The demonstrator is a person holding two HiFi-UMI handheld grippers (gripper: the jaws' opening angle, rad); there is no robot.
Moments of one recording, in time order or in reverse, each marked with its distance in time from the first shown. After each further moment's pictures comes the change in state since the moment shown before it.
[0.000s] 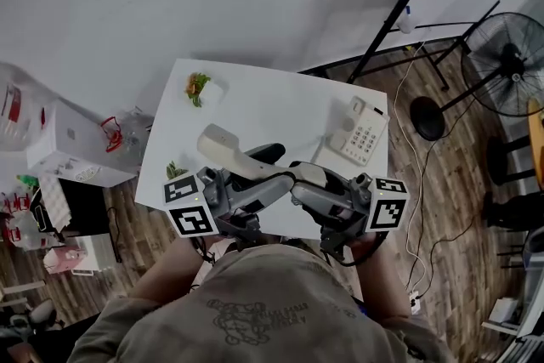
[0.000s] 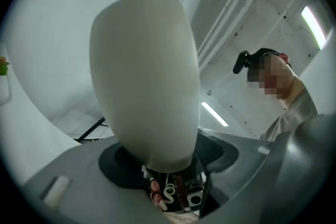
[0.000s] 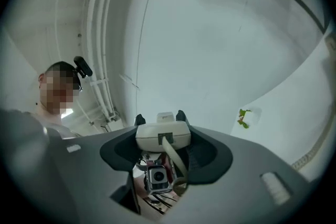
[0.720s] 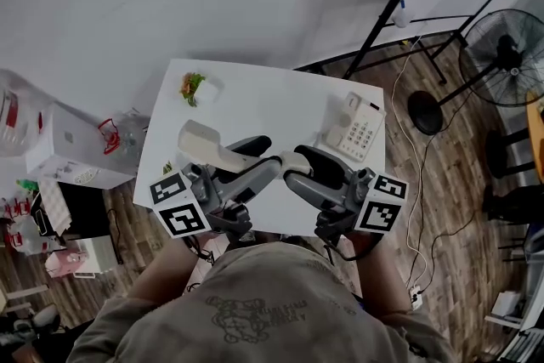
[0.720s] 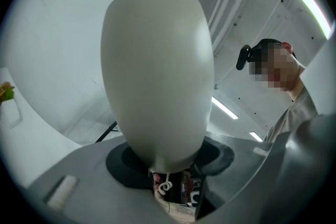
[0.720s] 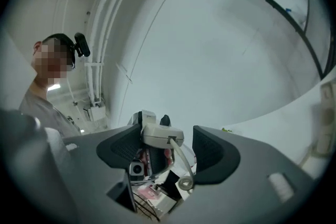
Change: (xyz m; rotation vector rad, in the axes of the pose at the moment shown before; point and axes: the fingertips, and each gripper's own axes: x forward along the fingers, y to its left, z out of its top) left arm -0.005 0.010 0.014 0.087 0.019 0.098; right arm -0.005 -0.014 0.016 -0.219 -0.022 -0.163
